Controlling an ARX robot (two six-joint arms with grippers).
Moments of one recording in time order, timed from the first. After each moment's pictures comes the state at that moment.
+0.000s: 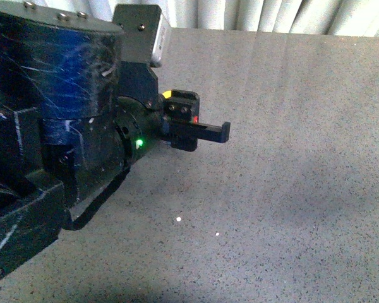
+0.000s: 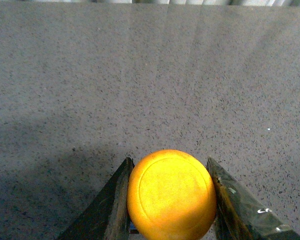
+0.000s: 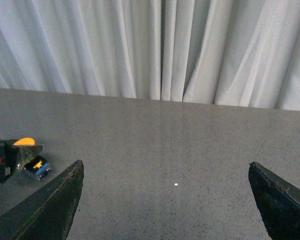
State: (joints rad) left arm -0.57 2.07 0.70 1.03 -0.09 -0.19; right arm 0.00 0.00 0.02 0.00 0.00 0.00
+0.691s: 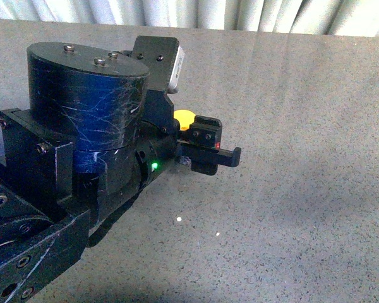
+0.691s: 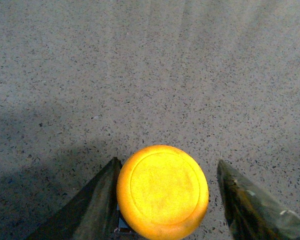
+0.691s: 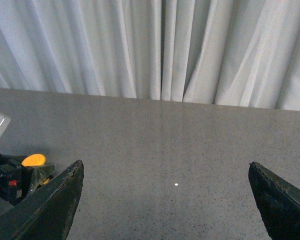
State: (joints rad) left arm -0.60 2.15 0.71 1.05 -0.07 -0.21; right arm 0.00 0.00 0.02 0.00 0.00 0.00
